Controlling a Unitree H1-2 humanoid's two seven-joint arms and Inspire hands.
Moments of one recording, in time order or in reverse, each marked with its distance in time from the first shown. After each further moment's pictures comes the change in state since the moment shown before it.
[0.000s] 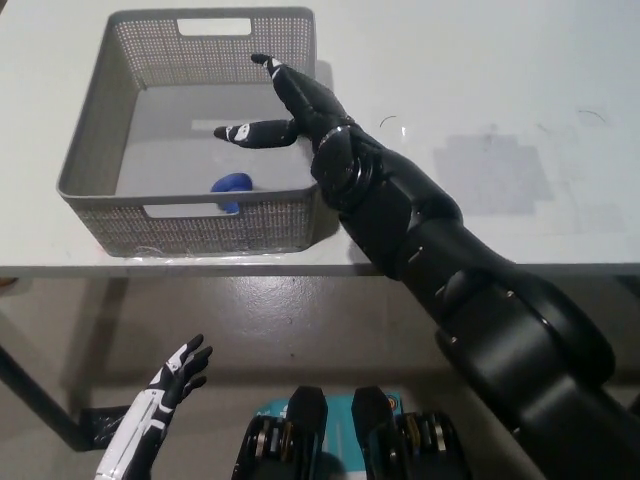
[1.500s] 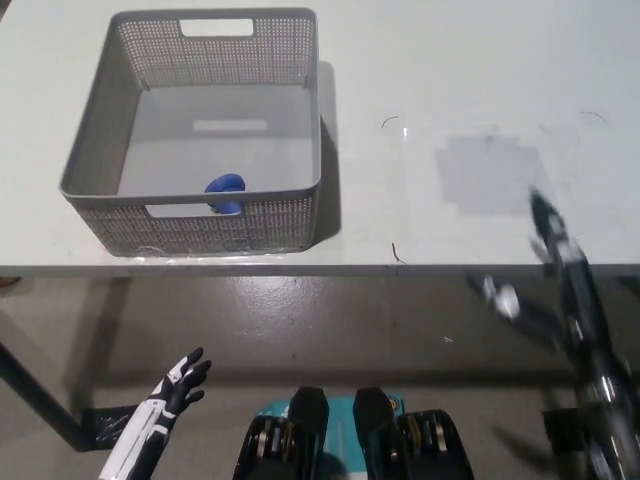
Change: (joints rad) left_arm 0.010 -0.006 0.009 0.052 0.014 0.008 -0.008; right_arm 1.236 -0.270 -0.353 -1.385 0.211 -0.109 0.110
